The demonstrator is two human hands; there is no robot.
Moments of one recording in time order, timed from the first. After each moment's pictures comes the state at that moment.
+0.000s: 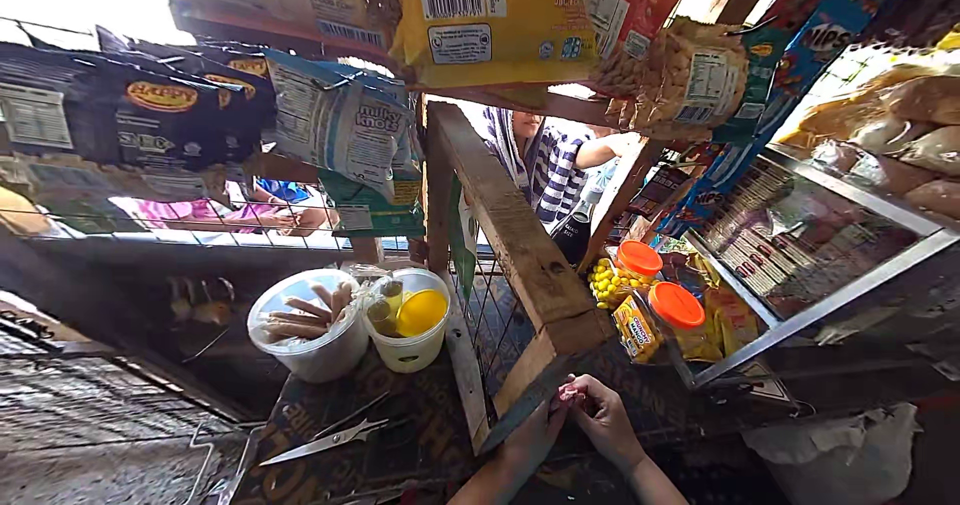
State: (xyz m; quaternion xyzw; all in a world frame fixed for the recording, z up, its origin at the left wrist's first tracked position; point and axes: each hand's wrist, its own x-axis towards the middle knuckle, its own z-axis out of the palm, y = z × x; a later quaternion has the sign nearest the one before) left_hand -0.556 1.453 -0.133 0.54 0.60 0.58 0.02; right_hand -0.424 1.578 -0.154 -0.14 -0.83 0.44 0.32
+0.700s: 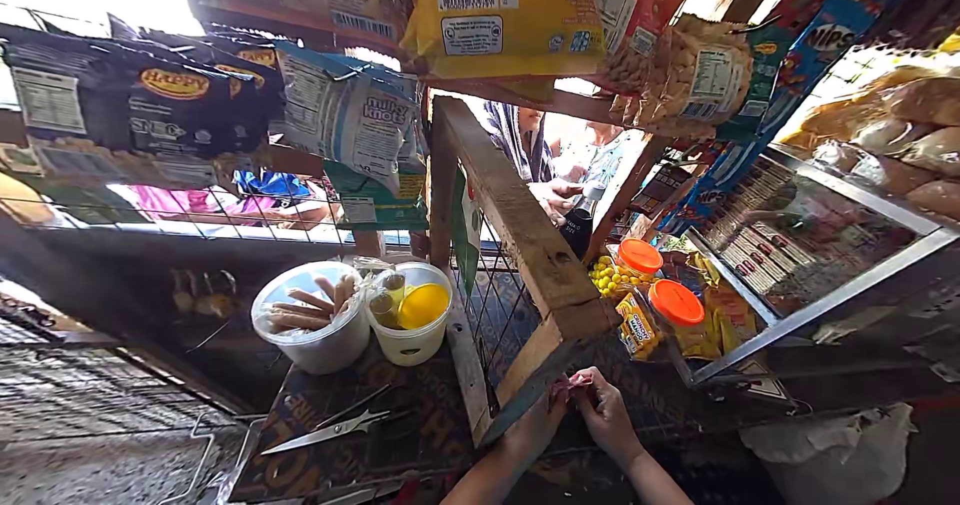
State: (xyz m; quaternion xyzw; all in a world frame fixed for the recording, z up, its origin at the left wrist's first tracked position) left_hand -0.557 1.456 -0.137 0.54 0.63 0.56 0.05; right_hand -0.425 1.575 -0.151 -0.18 -0.85 0.37 0.34
